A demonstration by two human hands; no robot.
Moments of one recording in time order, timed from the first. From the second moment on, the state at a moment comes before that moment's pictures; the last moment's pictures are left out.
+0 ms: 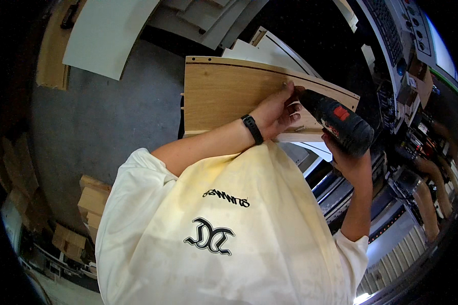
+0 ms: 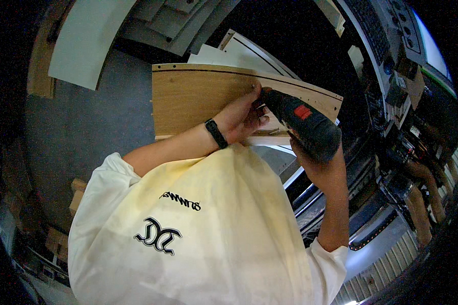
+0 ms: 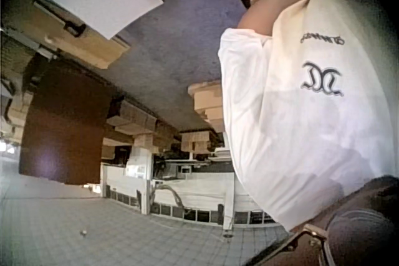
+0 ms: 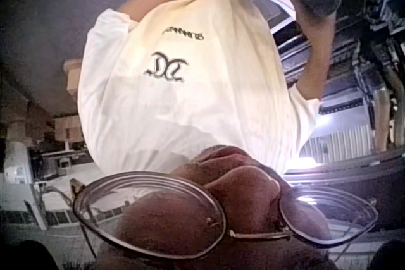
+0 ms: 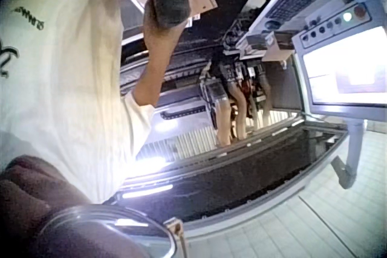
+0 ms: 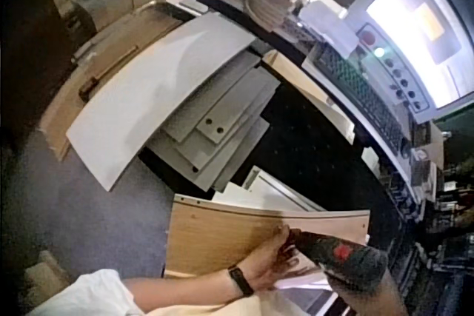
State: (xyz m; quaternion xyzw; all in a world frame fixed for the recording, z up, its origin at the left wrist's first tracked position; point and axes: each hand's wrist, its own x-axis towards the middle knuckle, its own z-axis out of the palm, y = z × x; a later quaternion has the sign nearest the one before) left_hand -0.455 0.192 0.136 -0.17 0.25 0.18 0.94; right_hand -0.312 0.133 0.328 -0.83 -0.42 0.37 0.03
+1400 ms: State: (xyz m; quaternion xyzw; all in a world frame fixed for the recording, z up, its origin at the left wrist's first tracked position) left_hand -0.458 0.141 0.126 0.62 0.27 0.28 0.68; right_hand -0.325 0.168 0.338 -0.81 -0.47 0.36 0.03
